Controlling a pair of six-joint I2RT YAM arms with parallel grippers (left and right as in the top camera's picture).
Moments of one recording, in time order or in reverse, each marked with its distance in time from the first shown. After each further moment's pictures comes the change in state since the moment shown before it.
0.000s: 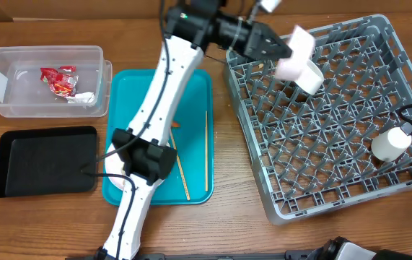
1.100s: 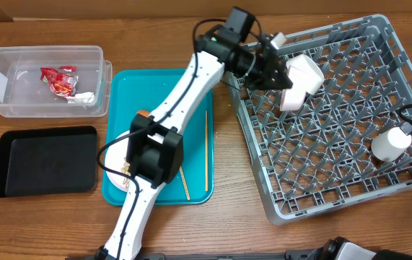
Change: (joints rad) left arm -0.050 0.000 -0.437 0.215 -0.170 -0.287; right arm 0.000 0.000 0.000 0.000 -0.009 -0.001
